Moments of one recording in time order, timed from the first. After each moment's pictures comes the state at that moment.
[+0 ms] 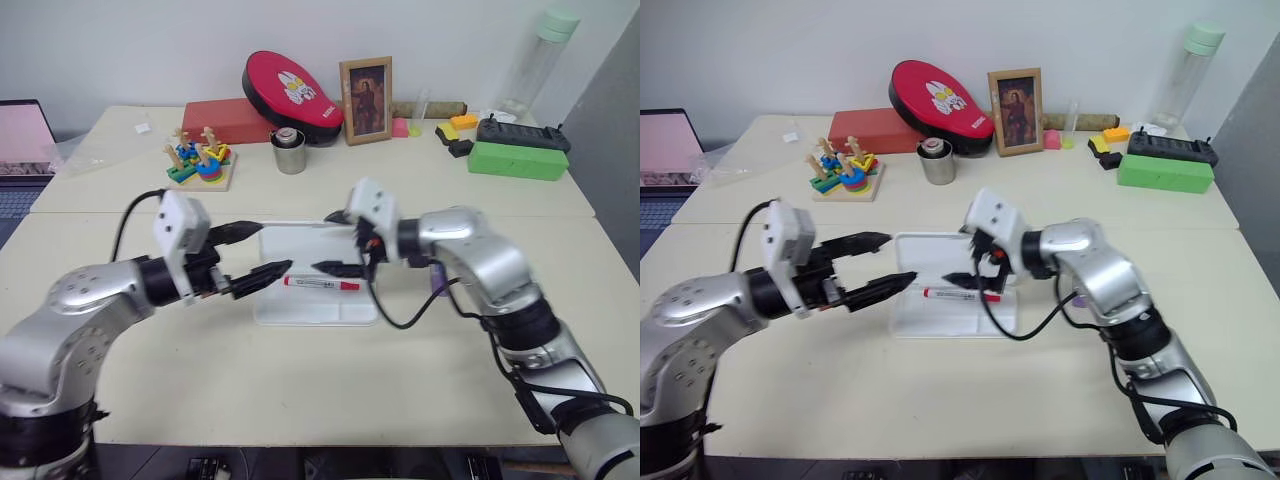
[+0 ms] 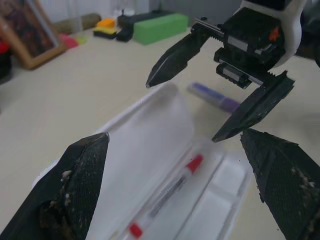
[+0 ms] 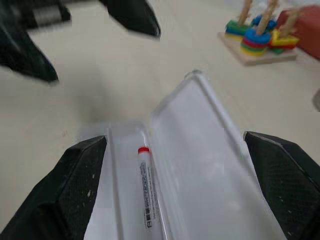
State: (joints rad) left arm -0.37 0.71 0.14 -0.45 -0.72 0.73 -0.82; right arm -0.76 -0.44 0.15 -0.28 0.31 0.89 0.89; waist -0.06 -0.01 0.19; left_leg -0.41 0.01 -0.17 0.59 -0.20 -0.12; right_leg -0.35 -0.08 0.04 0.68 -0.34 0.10
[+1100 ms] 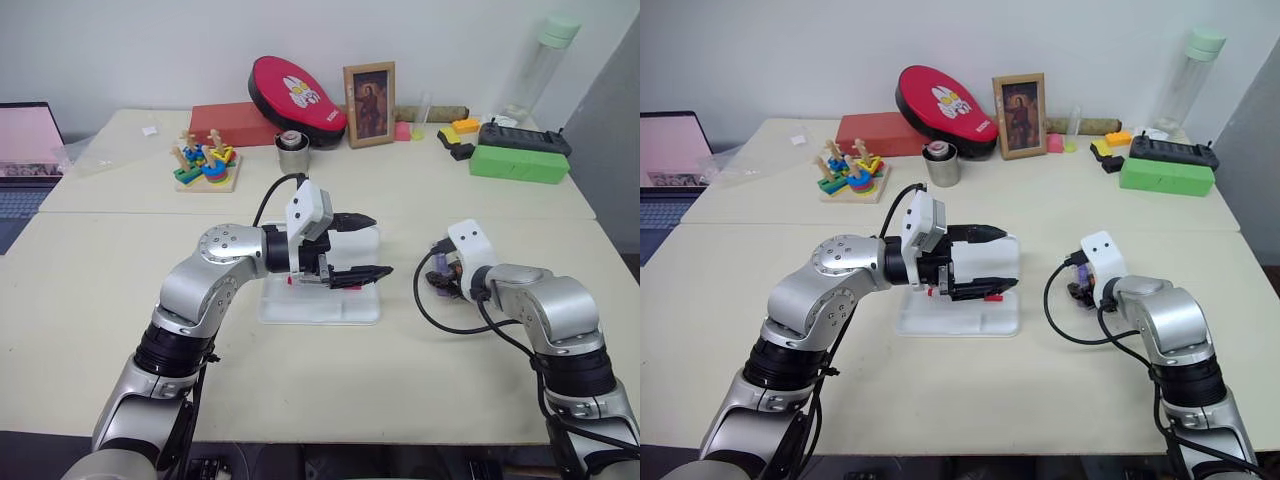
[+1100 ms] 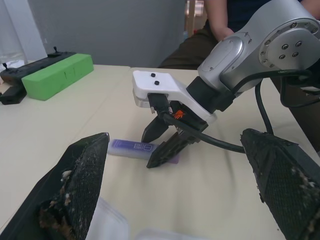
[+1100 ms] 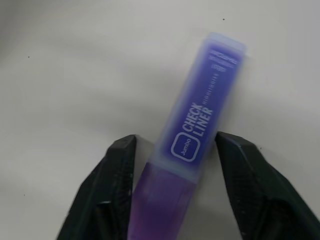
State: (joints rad) left arm -0.63 0.49 -0.19 -0.19 -0.50 0.52 -0.99; right arm -0.51 -0.51 0.08 -0.27 0.20 1.33 0.33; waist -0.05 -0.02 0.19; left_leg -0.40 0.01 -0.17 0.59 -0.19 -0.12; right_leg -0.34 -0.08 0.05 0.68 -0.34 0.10
